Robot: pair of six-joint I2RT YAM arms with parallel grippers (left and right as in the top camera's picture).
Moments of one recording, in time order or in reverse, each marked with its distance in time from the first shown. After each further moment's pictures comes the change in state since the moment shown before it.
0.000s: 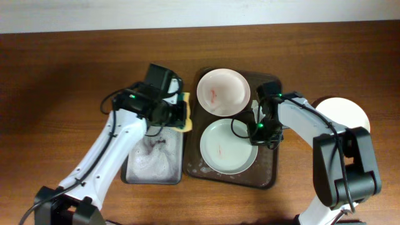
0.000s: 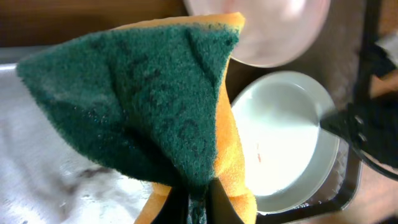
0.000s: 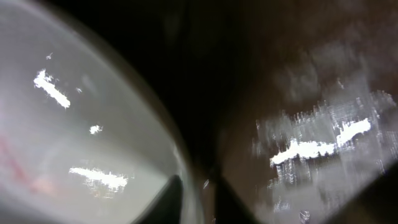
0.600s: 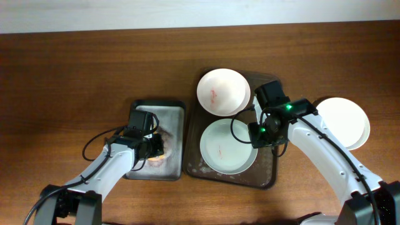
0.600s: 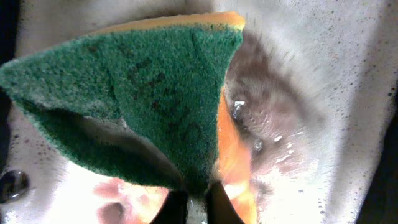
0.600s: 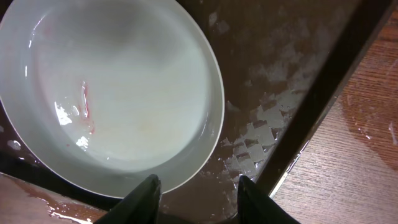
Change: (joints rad) left arm 0.160 -0.066 -0.608 0.460 -0.189 -0.088; right arm 0.112 -0.337 -0.006 -0.134 0.145 0.066
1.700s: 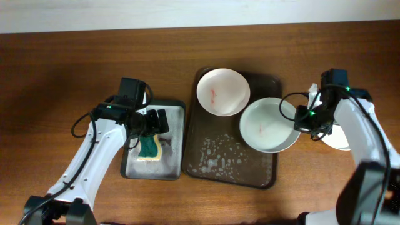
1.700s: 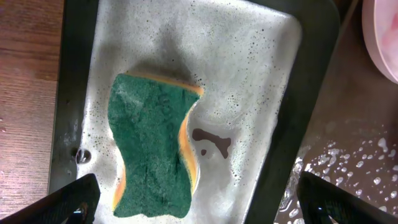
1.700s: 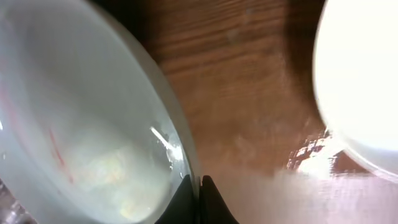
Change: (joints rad) left arm 0.037 0.000 0.412 -0.445 0.046 -0.003; right arm -0.468 0.086 0.078 -0.014 -0.075 -0.125
